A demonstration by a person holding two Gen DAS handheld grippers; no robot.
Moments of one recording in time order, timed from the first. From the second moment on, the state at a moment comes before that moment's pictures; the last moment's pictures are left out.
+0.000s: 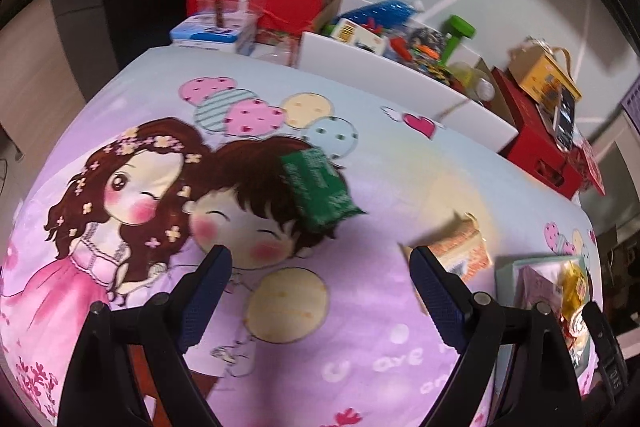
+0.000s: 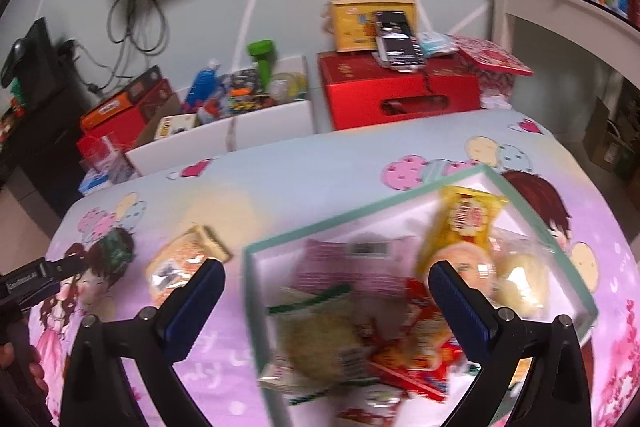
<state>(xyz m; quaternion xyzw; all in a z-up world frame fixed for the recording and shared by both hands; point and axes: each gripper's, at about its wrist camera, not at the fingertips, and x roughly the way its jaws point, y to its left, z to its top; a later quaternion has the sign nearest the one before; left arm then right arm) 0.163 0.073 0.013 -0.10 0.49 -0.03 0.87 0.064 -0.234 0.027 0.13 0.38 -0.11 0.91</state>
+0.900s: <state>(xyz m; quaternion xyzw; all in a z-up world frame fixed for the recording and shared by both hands) 0.212 0.082 -0.029 -0.13 0.51 -0.05 0.85 0.149 -0.109 -0.011 0.06 0.44 -0.01 0.90</state>
